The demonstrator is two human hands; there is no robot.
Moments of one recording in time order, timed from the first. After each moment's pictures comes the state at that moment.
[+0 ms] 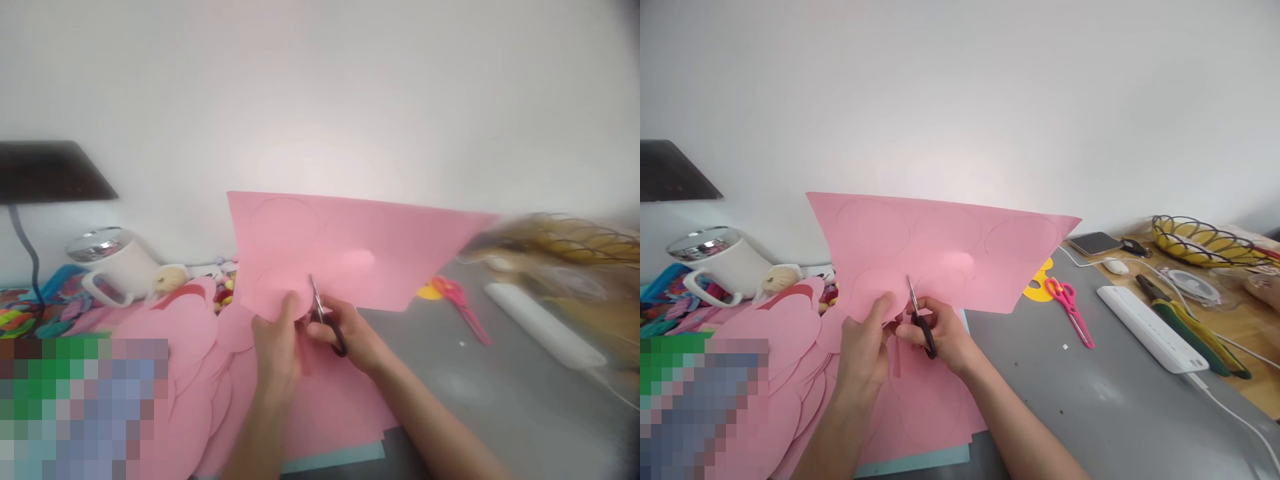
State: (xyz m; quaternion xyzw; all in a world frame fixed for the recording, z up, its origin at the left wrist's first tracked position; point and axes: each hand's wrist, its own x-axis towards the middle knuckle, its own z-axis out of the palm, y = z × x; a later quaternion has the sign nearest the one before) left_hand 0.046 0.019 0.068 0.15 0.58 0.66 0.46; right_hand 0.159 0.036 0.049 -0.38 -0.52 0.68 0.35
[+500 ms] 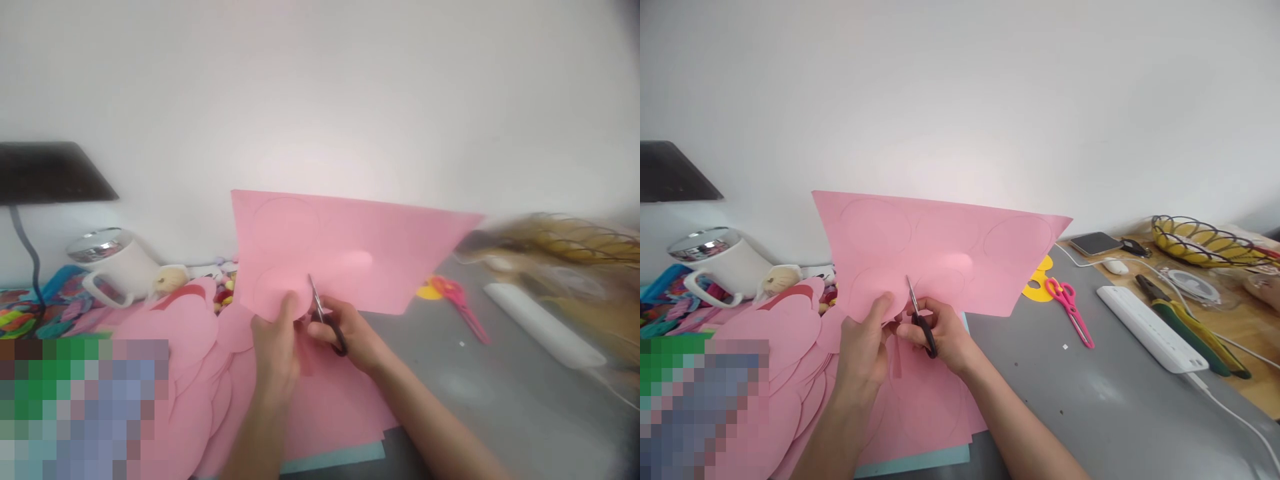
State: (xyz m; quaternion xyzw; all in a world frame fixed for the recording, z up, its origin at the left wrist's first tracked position) left_hand 0.045 0.020 0.066 0.16 0.57 0.66 0.46; right_hand 0.160 0.037 0.046 -0.37 -0.52 0.68 0.35
